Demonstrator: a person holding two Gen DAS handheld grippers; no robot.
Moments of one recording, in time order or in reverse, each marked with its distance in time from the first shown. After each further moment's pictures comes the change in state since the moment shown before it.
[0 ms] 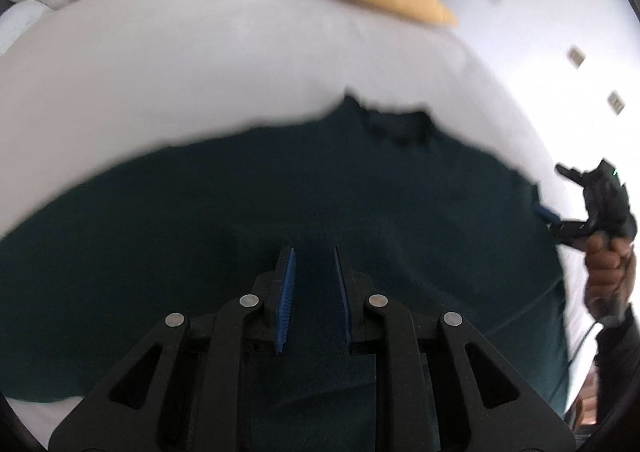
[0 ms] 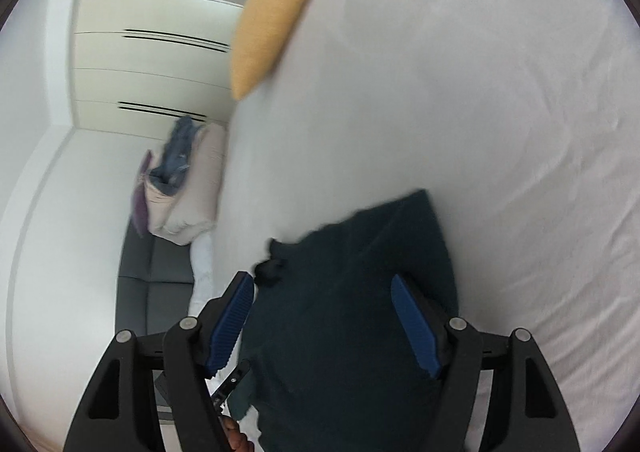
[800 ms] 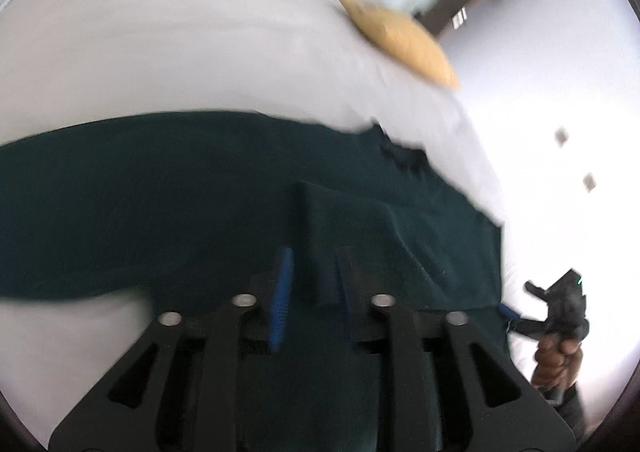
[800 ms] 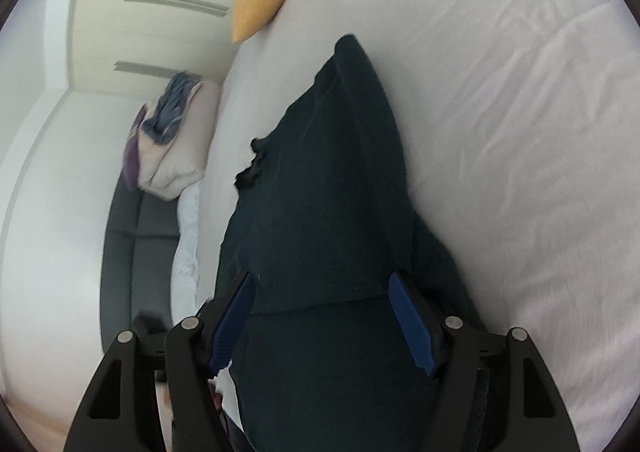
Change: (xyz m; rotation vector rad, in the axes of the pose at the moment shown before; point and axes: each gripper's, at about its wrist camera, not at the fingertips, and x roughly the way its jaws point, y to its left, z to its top) left arm -0.111 0.088 -0.068 -0.276 -0.166 -0.158; right arm -0.053 -0.010 -0.104 -0.059 0.063 -0.064
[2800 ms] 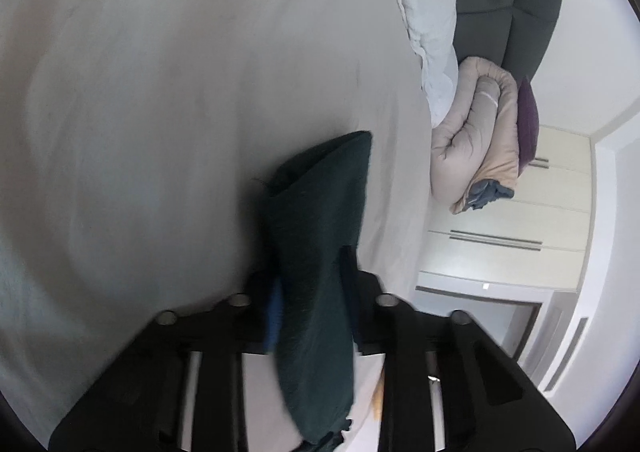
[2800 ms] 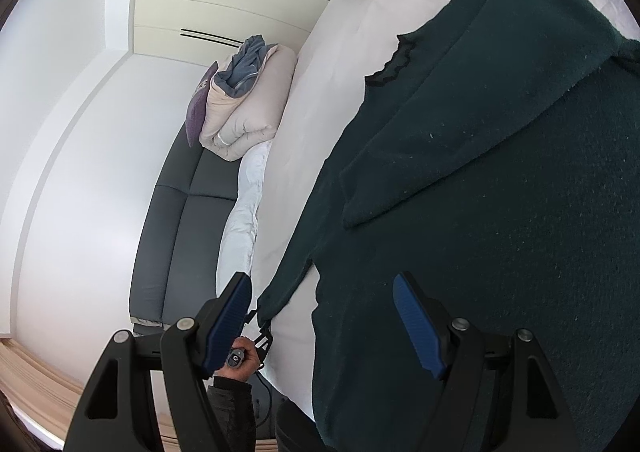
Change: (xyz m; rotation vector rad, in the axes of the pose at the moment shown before) left arm -0.175 0.340 -0.101 -1.260 -0.584 -0.054; right arm 0.048 0.116 -0.150 -0.132 0.027 0.204
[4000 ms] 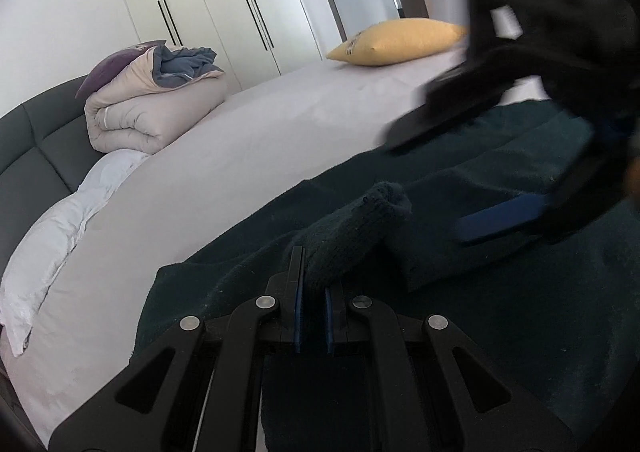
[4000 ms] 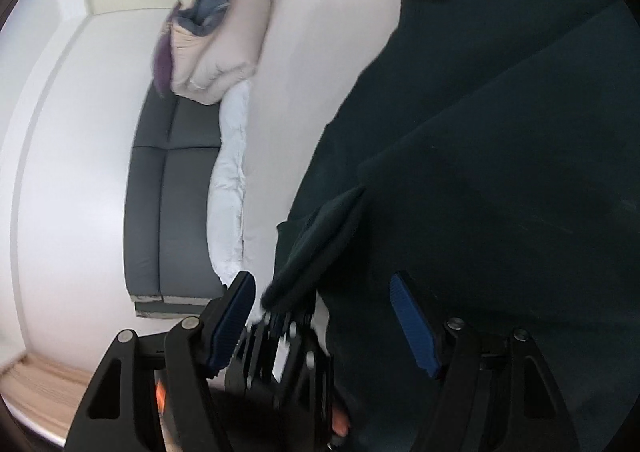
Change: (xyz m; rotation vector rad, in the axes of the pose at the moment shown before) left arm 0.055 -0.083 -0.436 2.011 -0.036 0.130; right arm 0.192 -0.001 0.095 0.077 0.318 -0.009
